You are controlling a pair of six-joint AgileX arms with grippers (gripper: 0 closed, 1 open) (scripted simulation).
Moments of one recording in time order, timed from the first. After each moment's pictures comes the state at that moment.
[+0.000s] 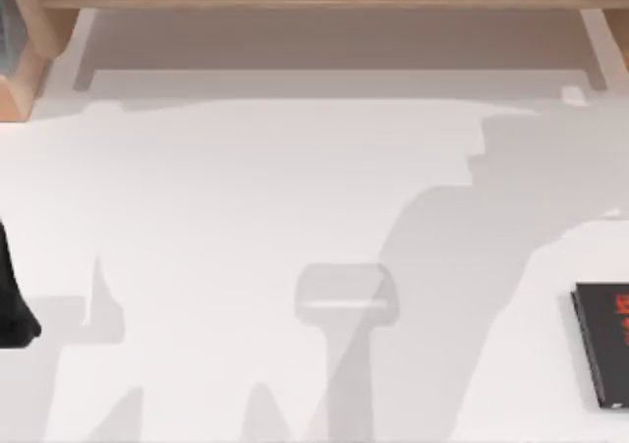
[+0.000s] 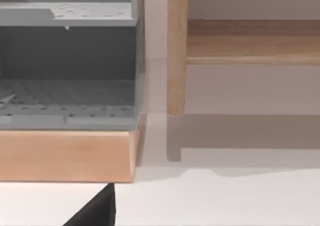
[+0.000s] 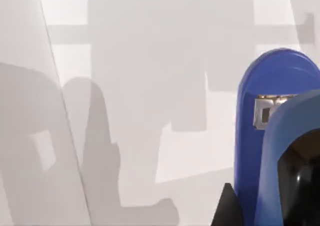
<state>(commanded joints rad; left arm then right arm) 0.00 0.00 0.00 0.00 0.00 0.00 -0.34 2.18 2.02 -1.04 -0.03 -0.10</state>
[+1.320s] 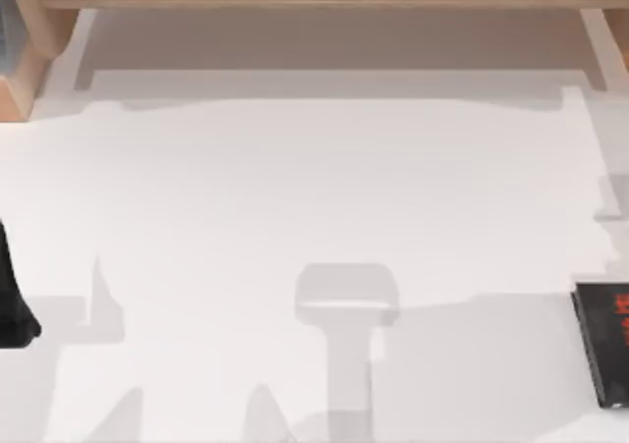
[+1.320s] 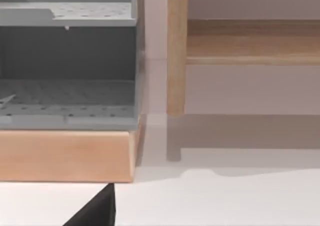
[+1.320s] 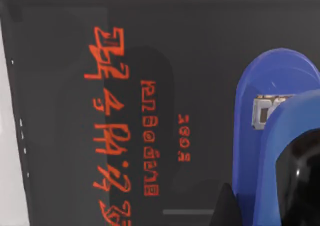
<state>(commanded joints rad) 0.00 0.00 0.00 0.00 0.00 0.00 -0.03 1.46 0.89 -0.90 0.01 -0.01</state>
